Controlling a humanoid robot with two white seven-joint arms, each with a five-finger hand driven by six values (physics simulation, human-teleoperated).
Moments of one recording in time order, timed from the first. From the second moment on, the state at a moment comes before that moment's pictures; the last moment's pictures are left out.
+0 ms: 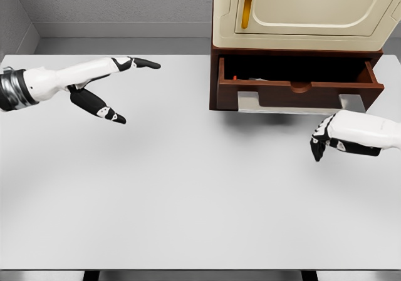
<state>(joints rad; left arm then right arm) -0.75 0.81 -0.75 -1.39 0.38 -0.61 -0.61 -0.31 -1.09 0.43 -1.68 -0.04 -0.61 0.55</state>
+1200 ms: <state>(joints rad) -0.74 0.81 -0.75 -1.39 0.38 -0.61 -0.61 -0.55 -0.96 0.61 -1.49 0.01 -0.61 0.59</state>
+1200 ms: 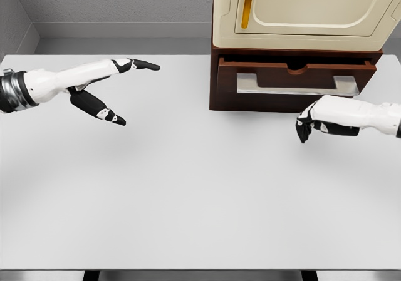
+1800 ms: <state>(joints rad) -0.74 0.81 -0.75 -1.40 0.38 -0.61 -0.61 -0.68 -0.89 0.70 -1.38 0.03 -0.61 0.61</state>
